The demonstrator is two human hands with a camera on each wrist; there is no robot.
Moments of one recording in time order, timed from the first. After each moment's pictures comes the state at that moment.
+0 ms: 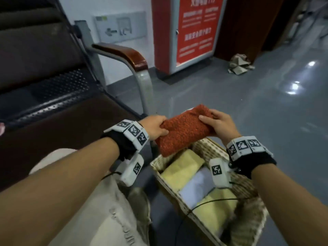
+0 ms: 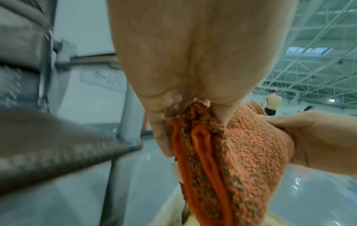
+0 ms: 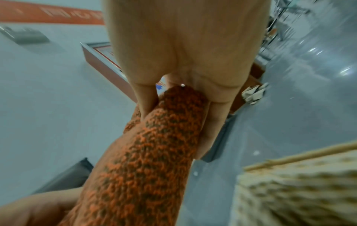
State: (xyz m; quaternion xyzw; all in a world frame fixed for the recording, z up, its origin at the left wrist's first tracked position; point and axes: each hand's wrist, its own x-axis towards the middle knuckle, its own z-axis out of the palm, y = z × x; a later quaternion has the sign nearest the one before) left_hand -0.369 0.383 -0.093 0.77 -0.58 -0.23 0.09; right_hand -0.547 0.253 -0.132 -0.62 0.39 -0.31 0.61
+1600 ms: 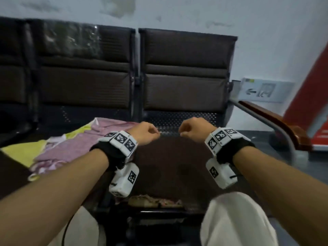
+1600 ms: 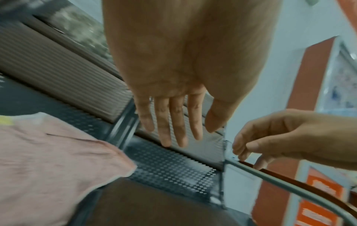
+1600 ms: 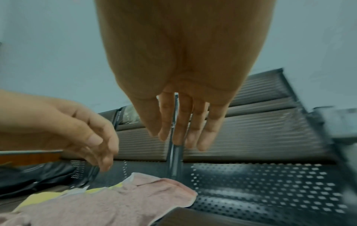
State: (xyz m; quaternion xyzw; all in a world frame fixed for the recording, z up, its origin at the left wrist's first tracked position) left_hand -0.124 0.727 -0.023 0.92 -0.21 -0.07 0.31; right_hand -0.165 0.523 0.003 -0.99 -0.06 0.00 0.15
